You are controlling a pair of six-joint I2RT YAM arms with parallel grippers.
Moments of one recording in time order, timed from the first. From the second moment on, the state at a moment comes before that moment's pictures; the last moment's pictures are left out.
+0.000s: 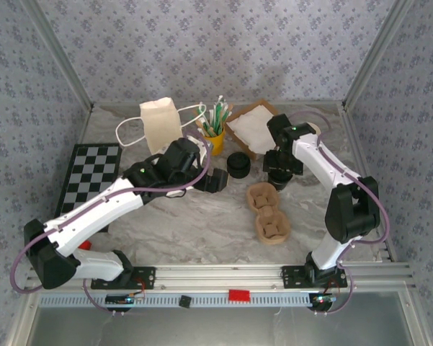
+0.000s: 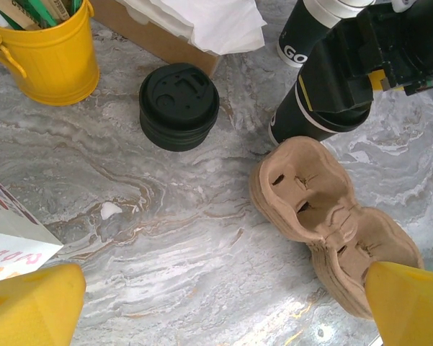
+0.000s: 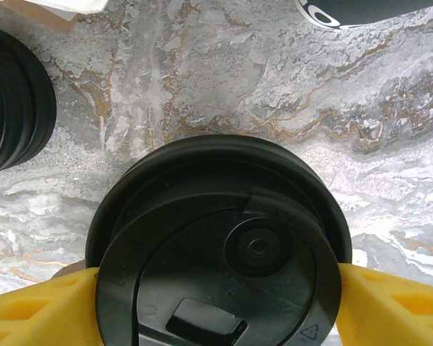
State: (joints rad) left arm -0.88 1.29 1.24 -0.66 -0.03 -0.45; right arm 0.33 1.67 1.41 -1.12 0.13 0.45
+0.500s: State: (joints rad) left arm -0.88 1.30 1.25 -0.66 -0.03 -0.45; right arm 0.30 1.64 1.45 -1.15 0.13 0.50
